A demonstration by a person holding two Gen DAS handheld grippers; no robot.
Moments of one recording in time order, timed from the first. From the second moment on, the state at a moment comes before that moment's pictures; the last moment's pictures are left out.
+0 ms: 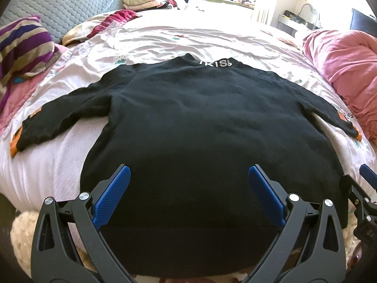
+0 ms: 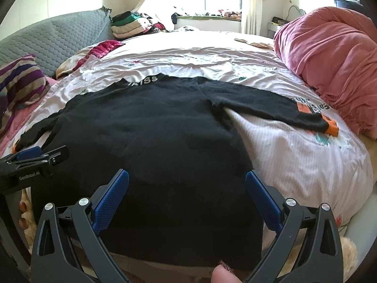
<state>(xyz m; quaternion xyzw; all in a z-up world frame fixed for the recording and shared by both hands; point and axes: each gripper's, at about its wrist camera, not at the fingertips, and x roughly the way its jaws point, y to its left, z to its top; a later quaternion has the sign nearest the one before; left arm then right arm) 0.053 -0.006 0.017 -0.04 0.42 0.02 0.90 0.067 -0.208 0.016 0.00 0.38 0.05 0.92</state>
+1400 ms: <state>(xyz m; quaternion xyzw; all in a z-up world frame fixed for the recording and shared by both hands) 0.199 -0.054 0.029 -0.01 0.43 0.00 0.90 0.227 -0.280 0.040 0.08 0.37 -0.03 0.93</state>
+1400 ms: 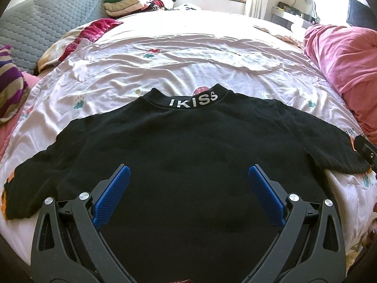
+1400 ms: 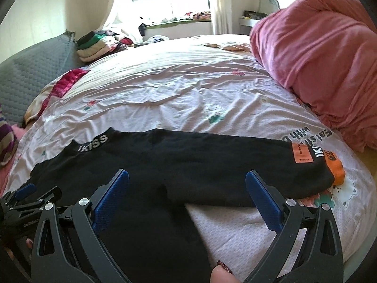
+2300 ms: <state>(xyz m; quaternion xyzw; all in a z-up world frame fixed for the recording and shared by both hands) 0.261 -0.118 -0.013 0.00 0.49 -0.05 0.87 0.215 -0.441 -0.013 0.19 0.39 -0.22 0.87</state>
